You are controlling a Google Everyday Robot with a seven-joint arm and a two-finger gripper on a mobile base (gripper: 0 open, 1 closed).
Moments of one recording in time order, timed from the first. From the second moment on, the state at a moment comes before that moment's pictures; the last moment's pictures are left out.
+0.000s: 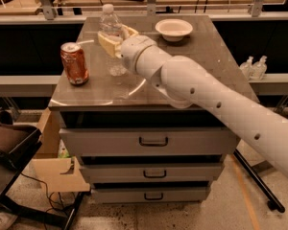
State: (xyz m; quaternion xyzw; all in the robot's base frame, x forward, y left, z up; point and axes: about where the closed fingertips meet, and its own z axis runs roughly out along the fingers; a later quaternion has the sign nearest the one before) arm 0.683 0.086 0.968 -0.26 0.61 0.25 0.70
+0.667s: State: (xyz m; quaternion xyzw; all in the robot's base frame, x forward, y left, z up) arm 0.677 0.104 0.951 -0.25 0.61 0.26 0.71
